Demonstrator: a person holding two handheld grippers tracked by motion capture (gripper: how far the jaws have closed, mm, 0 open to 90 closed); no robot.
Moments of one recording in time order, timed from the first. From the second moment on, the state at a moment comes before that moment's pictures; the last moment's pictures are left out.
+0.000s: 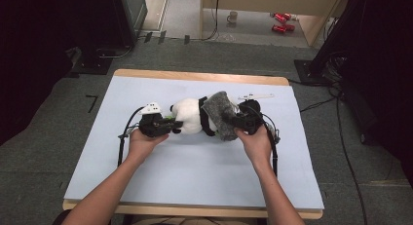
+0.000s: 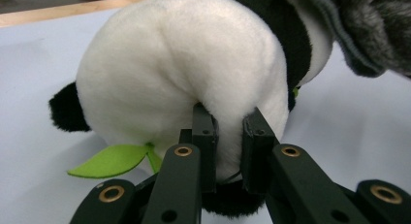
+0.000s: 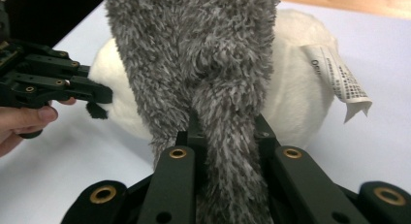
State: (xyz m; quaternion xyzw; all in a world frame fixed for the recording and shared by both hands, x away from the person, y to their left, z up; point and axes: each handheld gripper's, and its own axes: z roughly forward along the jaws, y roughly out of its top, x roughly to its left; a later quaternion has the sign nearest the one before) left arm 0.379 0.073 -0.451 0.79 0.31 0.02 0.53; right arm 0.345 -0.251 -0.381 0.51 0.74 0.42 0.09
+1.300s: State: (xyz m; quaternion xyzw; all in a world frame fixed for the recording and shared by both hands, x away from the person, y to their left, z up) left arm 0.358 0.084 -0.443 0.80 0.30 0.02 0.52; right arm 0.339 -0.198 -0.388 0.46 0.79 0.40 0.08
